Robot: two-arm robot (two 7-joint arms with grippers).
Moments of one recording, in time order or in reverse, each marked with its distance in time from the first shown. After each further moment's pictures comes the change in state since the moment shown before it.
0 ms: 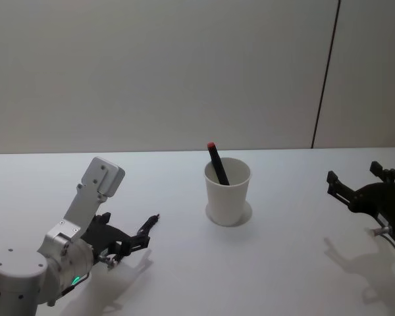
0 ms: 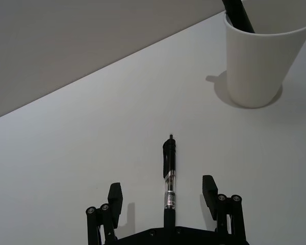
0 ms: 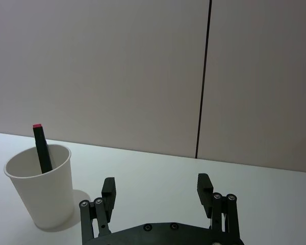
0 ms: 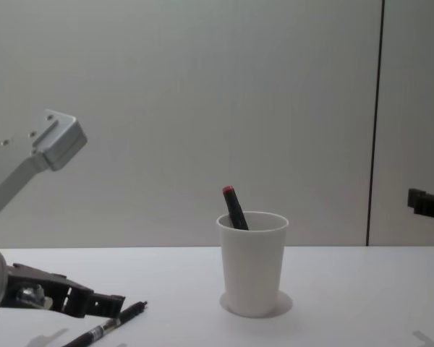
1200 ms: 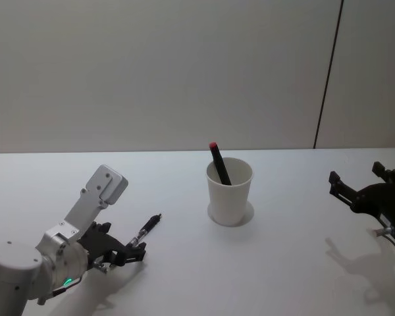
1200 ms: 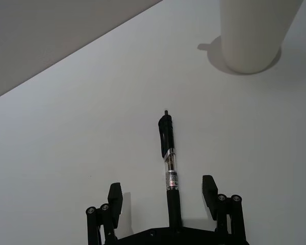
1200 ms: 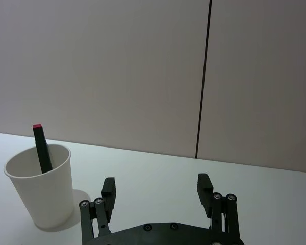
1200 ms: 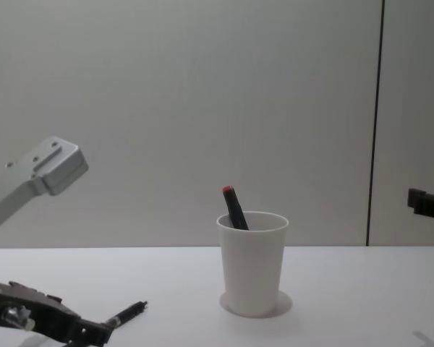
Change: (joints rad) left arm -0.040 0.017 -0.004 0.078 0.103 0.022 -0.170; right arm 0.000 0.000 0.000 0.000 0.000 0.000 0.000
